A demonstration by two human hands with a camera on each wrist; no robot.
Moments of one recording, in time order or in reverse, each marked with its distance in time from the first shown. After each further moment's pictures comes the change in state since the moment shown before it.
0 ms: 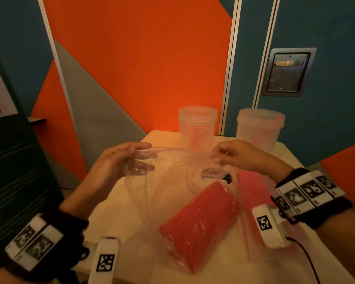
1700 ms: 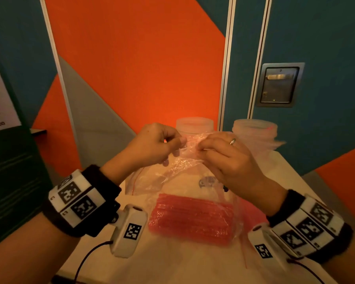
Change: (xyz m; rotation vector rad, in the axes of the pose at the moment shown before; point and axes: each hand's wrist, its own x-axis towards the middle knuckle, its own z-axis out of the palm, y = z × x) left_hand 0.031 0.064 0.057 0.701 -0.210 0.322; right_hand -0.035 -0.060 0.011 -0.537 0.890 -0.861
